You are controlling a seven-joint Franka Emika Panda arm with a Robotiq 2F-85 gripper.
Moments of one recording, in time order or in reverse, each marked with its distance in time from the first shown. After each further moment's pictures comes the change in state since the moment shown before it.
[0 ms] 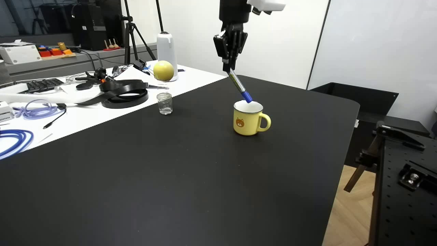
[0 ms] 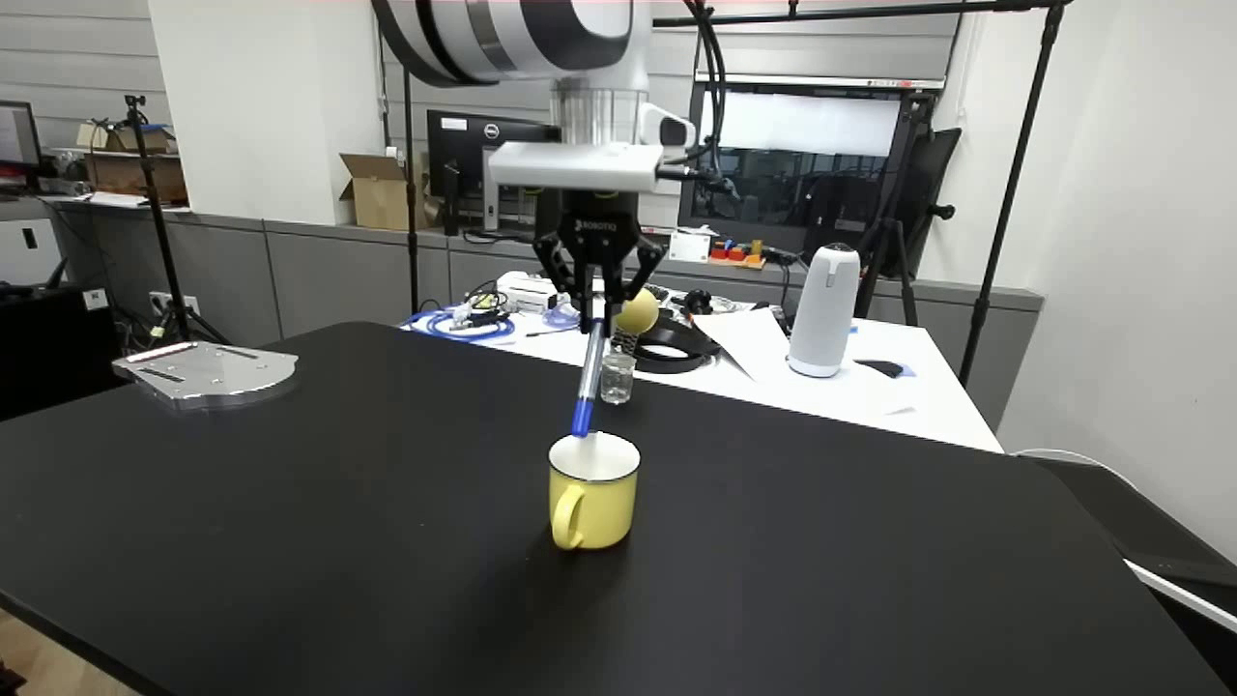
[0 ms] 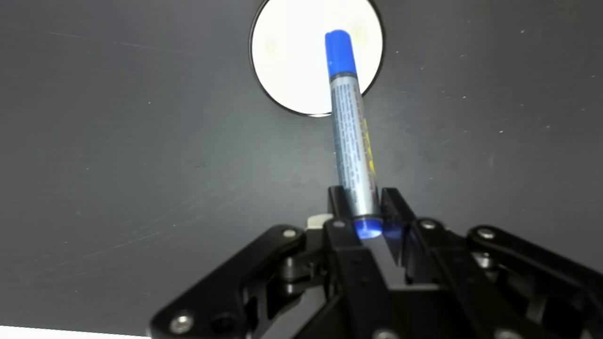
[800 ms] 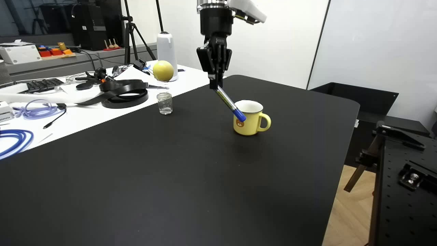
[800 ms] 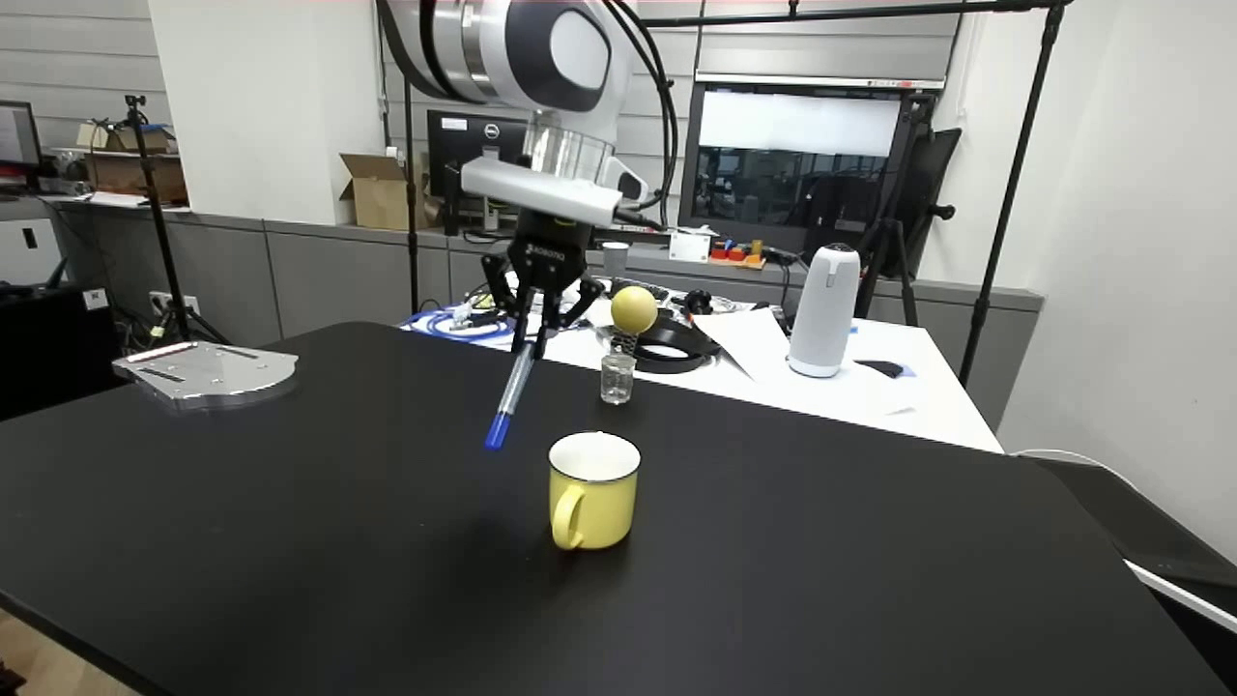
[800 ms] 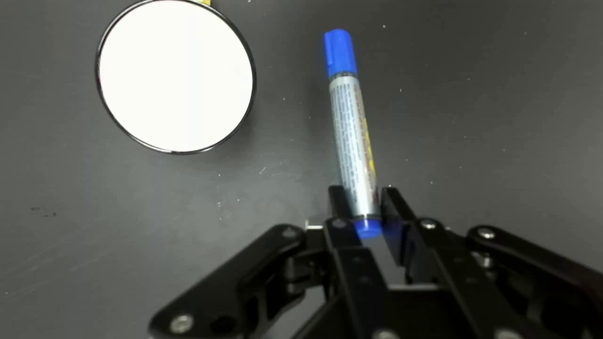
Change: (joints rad) arm 0.029 0.122 0.051 0.132 0.152 -0.236 -0.126
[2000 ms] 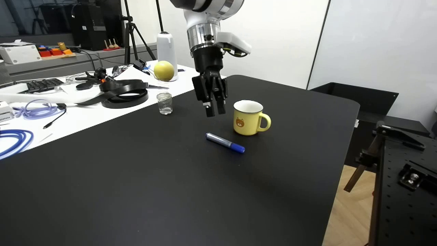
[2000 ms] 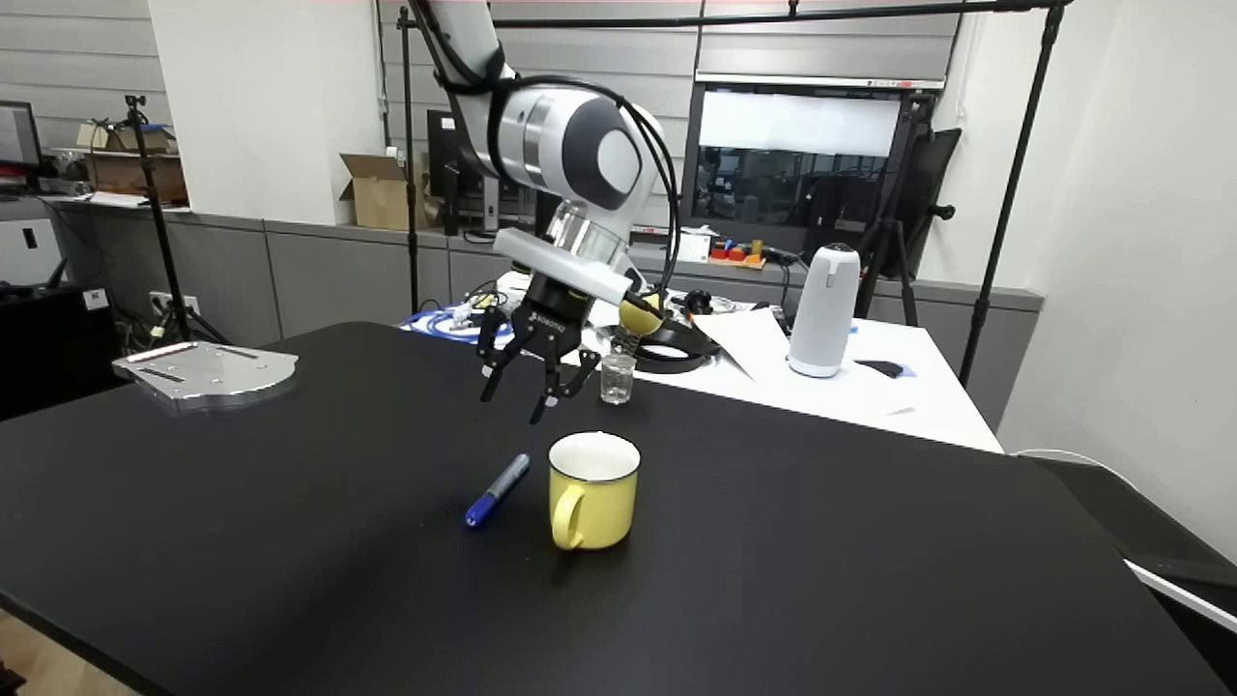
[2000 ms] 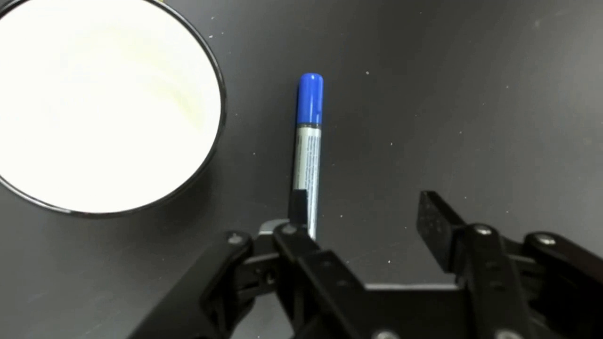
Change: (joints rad) arm -0.038 0.305 0.035 0.291 0.009 -0.289 -0.024
